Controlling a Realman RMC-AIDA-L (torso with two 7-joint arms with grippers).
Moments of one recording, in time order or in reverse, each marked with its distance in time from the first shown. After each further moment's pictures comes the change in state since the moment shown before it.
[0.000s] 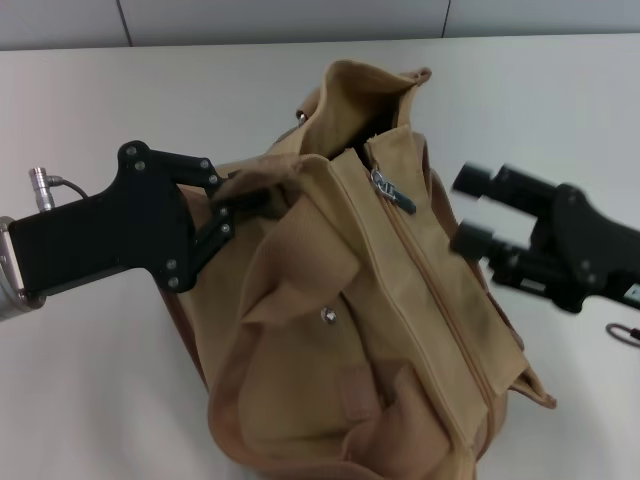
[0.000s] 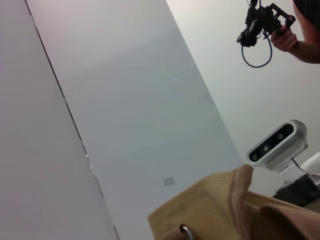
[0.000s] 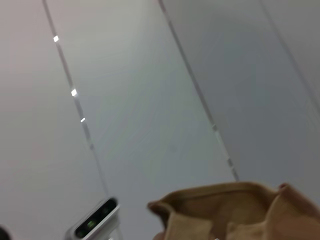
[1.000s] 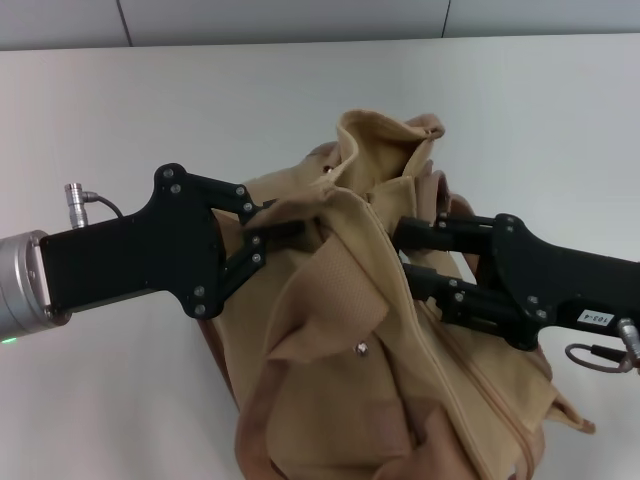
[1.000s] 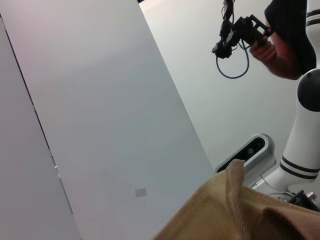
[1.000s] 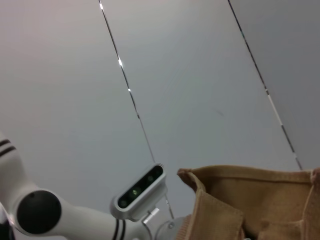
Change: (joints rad) left arm -0.005 -0.004 0.118 -0.010 -0.048 0.003 0.003; right arm 0.063 0.003 -0.138 0.053 0.000 0.015 -0.008
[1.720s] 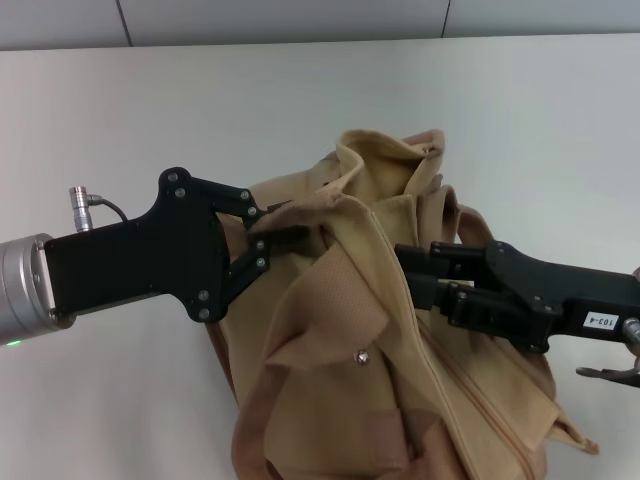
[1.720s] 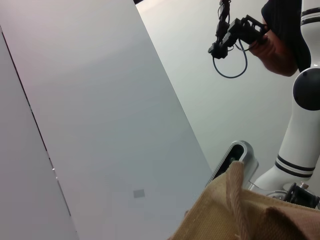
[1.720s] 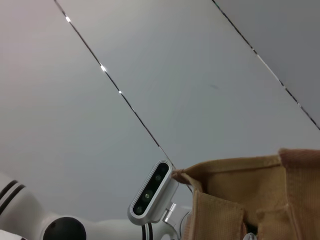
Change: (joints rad) left arm -0.004 0.000 0.007 -0.015 -0.001 -0.001 0.023; right arm 0.003 -0.006 -0.031 -0.005 -0.013 -0.007 0.285
